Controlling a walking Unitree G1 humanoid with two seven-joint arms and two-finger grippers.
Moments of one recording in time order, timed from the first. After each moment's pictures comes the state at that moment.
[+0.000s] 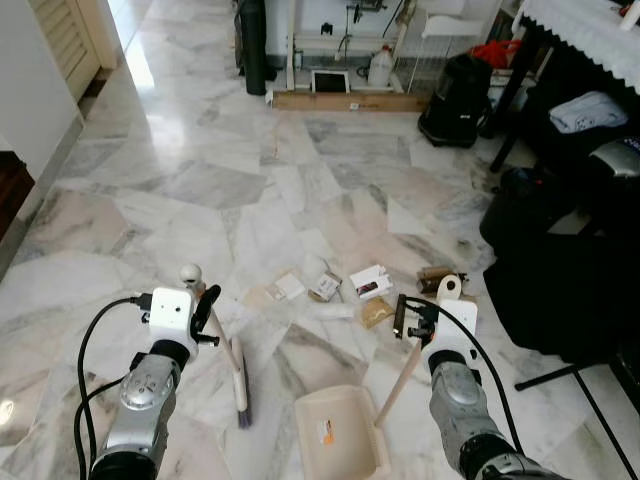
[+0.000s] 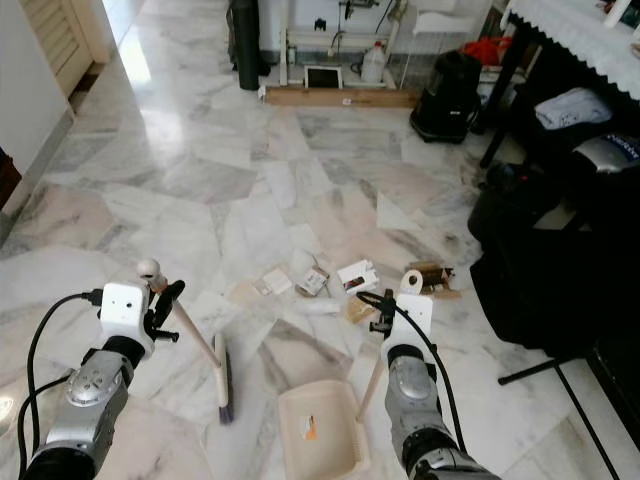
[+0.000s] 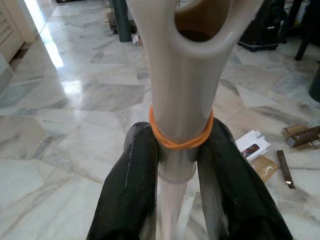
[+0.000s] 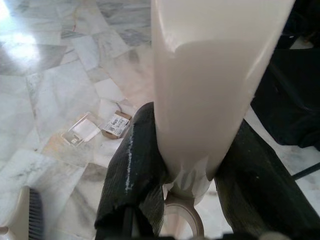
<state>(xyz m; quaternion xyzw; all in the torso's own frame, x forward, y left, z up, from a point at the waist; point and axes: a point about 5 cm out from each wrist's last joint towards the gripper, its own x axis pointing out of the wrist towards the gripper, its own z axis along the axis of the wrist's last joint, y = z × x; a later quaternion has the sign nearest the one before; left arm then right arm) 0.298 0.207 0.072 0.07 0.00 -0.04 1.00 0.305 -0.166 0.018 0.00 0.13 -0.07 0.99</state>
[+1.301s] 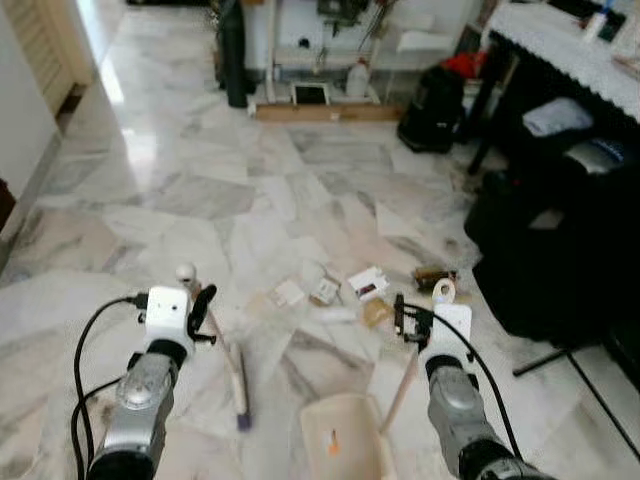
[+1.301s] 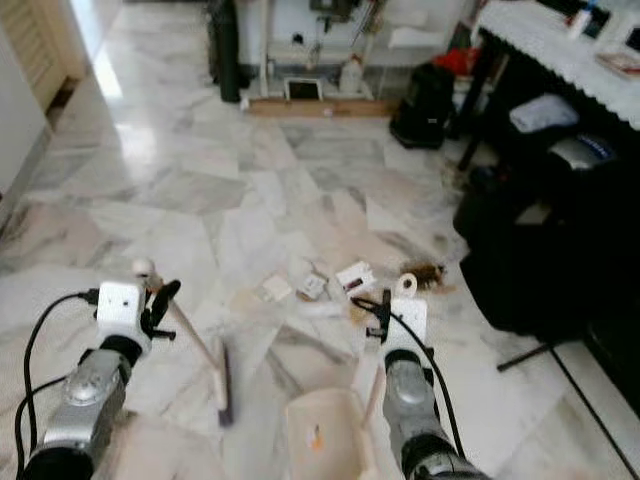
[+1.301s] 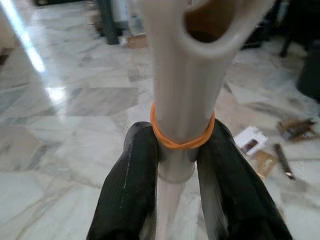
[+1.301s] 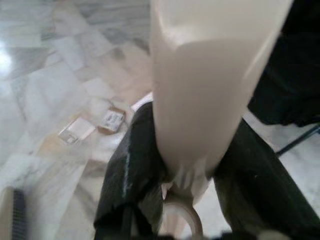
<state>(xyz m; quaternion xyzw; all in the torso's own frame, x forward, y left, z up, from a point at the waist) 0.303 0.203 0.074 0.06 0.00 -0.04 1.00 0.300 -0.170 0.014 0.00 0.14 -0.08 0.99</state>
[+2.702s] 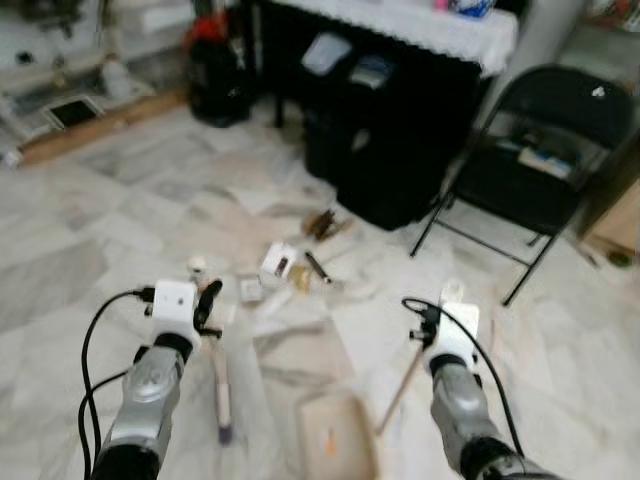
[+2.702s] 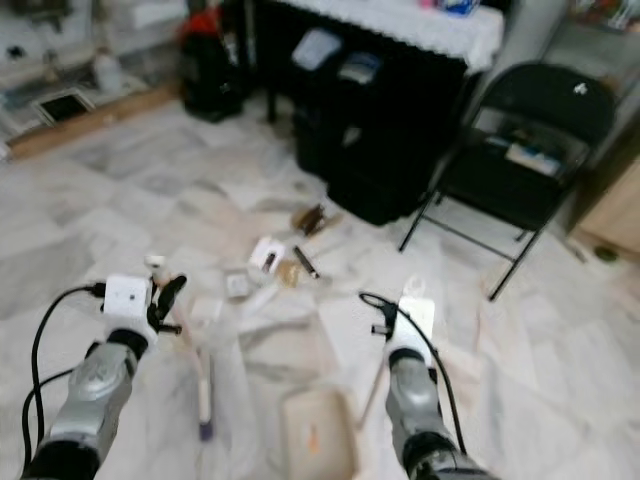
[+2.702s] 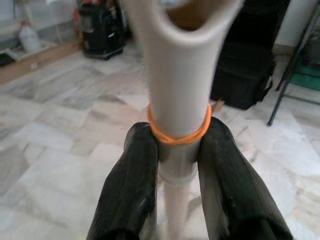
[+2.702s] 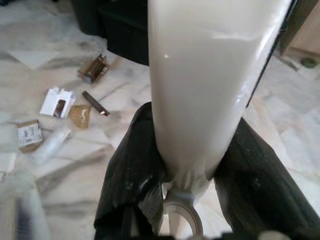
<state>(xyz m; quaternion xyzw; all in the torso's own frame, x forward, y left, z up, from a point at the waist) 0.301 0.211 0.075 0.07 0.01 -0.03 1.00 0.301 -0.170 0.013 0.00 0.14 -0.09 0.99</state>
